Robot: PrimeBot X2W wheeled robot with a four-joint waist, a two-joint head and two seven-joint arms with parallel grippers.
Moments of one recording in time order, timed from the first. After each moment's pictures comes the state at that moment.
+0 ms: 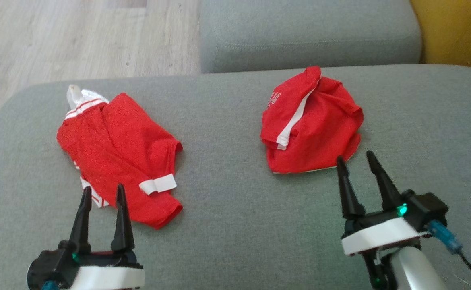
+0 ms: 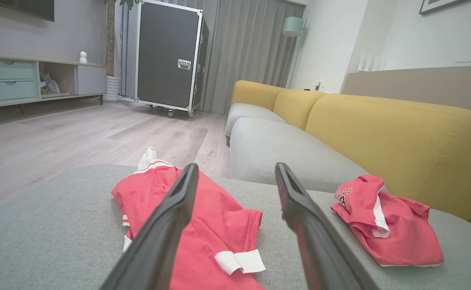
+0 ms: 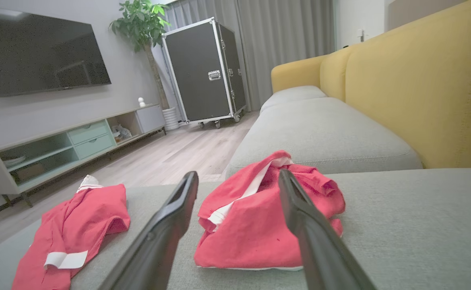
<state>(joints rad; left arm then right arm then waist) 0.08 0.14 -0.17 0.04 -0.37 0.01 -0.25 -0.07 -0.05 0.18 0.25 0.23 0.13 -0.26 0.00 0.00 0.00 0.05</state>
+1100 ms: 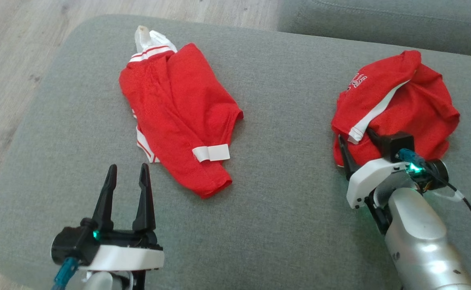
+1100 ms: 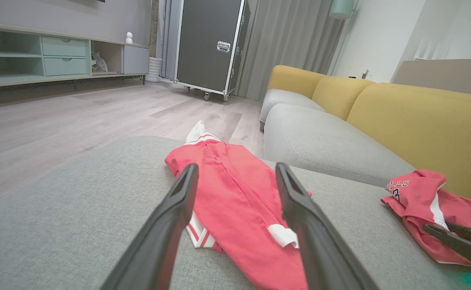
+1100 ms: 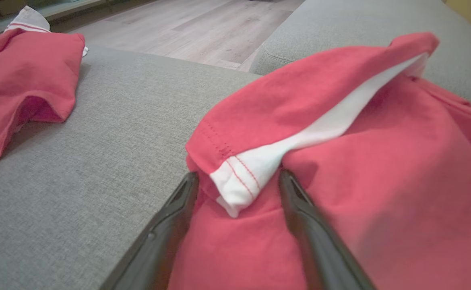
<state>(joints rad) -0.02 0.06 -0.16 0.13 -0.31 -0.09 -0.25 -0.53 -0.05 0.06 0.92 -0.07 0.13 -0.15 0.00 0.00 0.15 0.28</state>
